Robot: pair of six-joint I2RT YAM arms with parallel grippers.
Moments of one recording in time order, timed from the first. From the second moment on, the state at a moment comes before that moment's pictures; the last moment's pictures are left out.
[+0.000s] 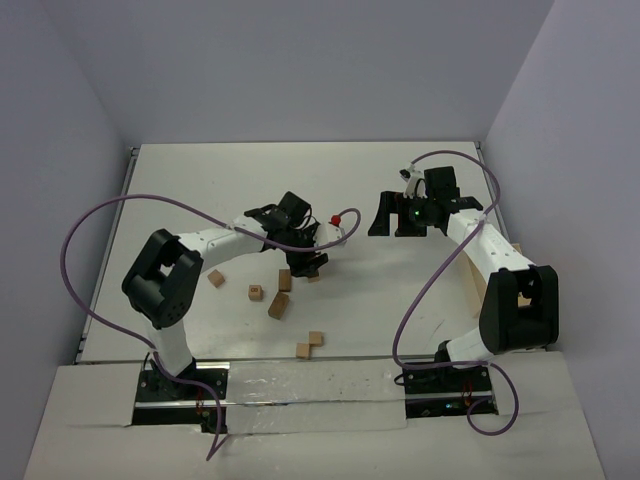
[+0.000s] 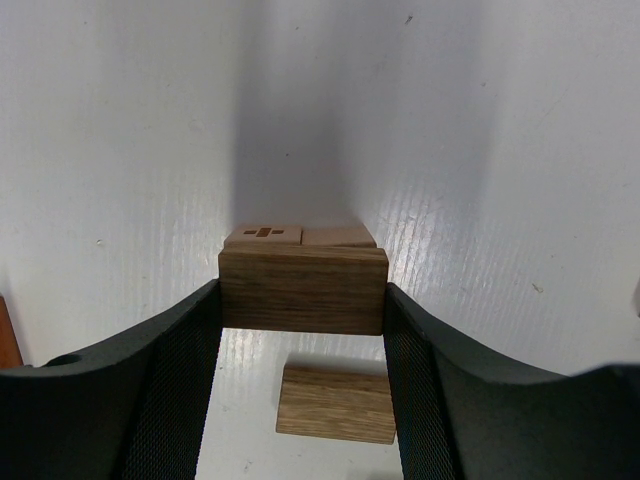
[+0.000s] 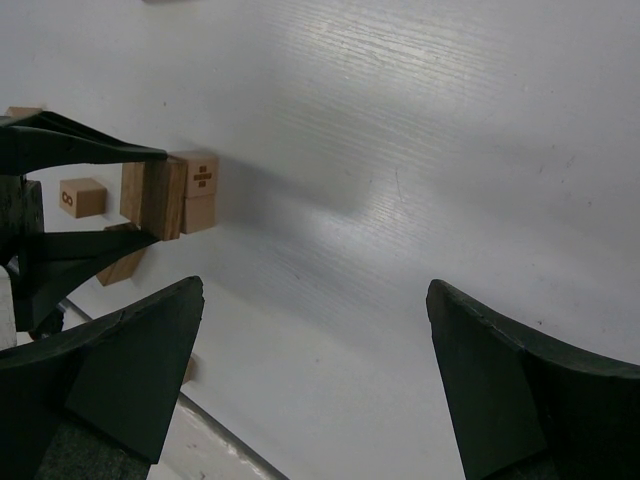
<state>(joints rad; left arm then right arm) -0.72 1.83 1.22 -0.45 0.41 0.63 0.10 1.47 1.05 -0.52 -0.52 0.15</state>
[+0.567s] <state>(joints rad) -0.72 1.83 1.22 -0.45 0.41 0.64 0.10 1.48 1.05 -0.52 -0.52 0.15</state>
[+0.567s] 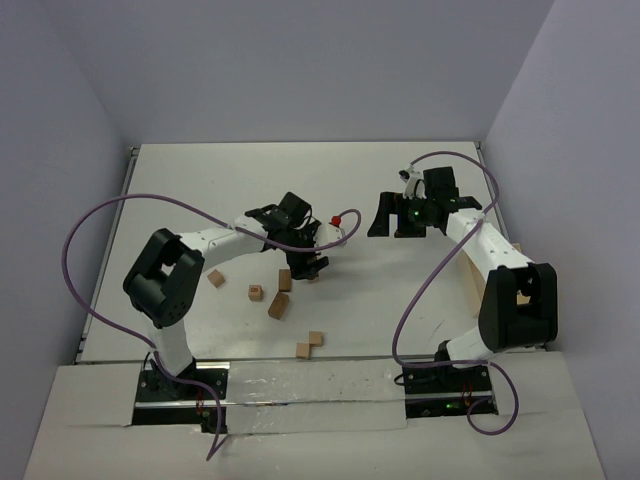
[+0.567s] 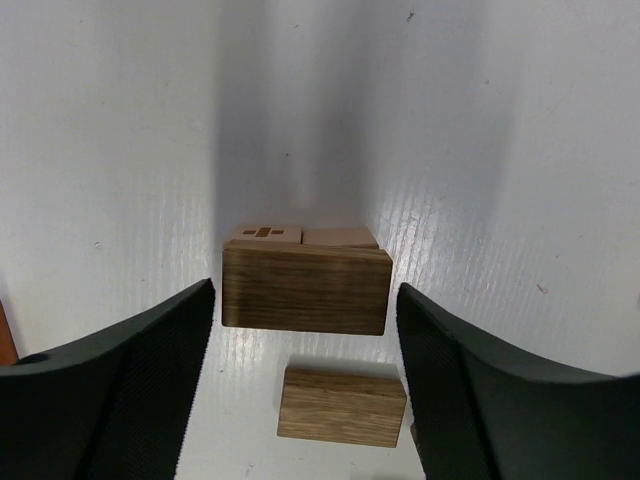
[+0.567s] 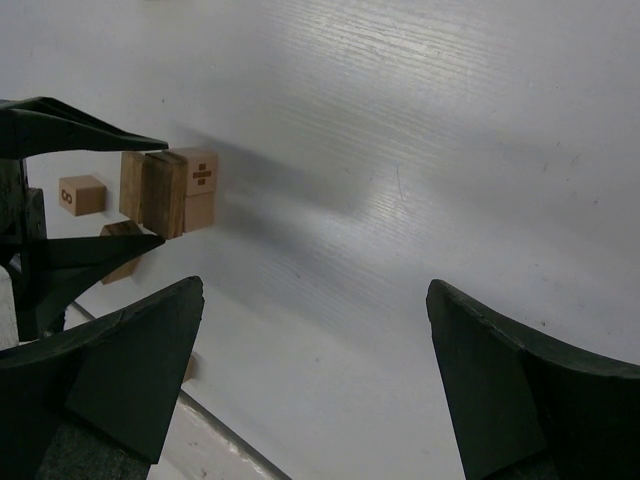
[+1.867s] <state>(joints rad) -0.58 1.04 0.87 -0.88 0.61 0.81 0.30 1.34 0.92 -0.51 -0.62 0.02</state>
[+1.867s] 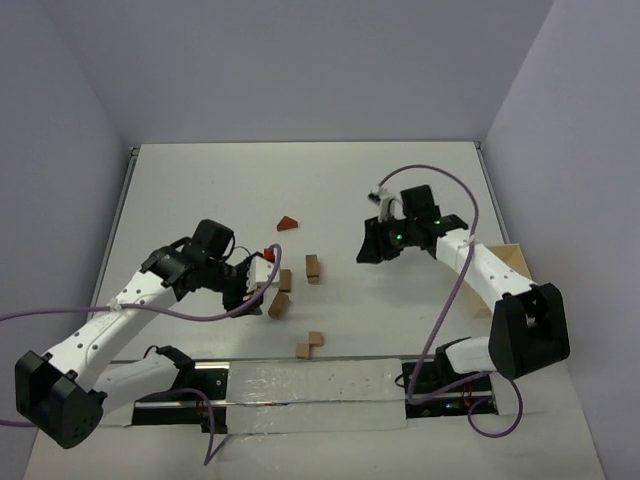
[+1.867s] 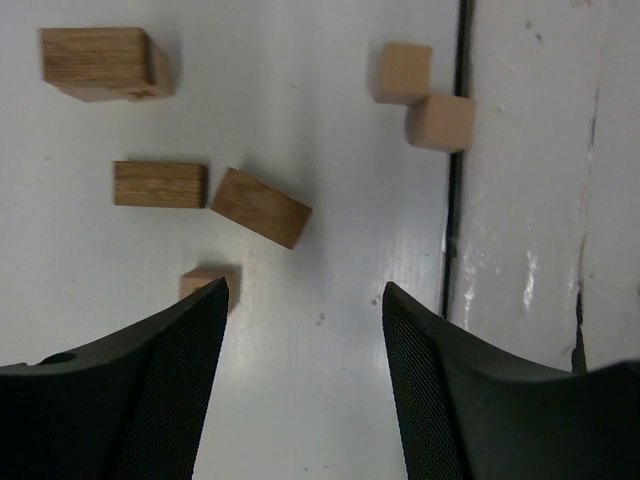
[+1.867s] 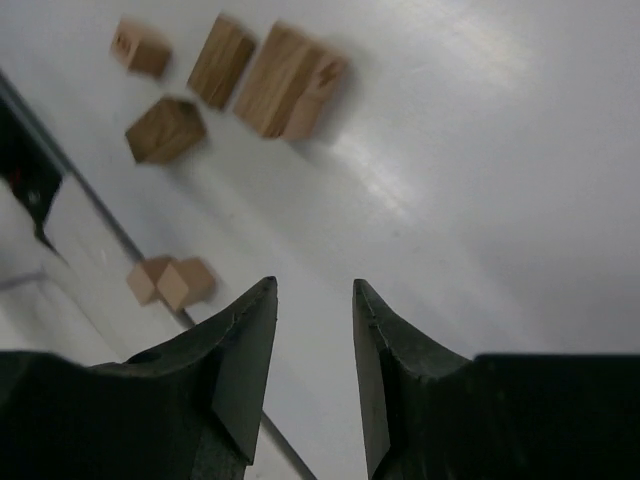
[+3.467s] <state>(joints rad) -0.61 0.57 0.71 -0.57 0.39 0.37 1.03 1.69 1.03 -0.52 -0.42 -0.17</state>
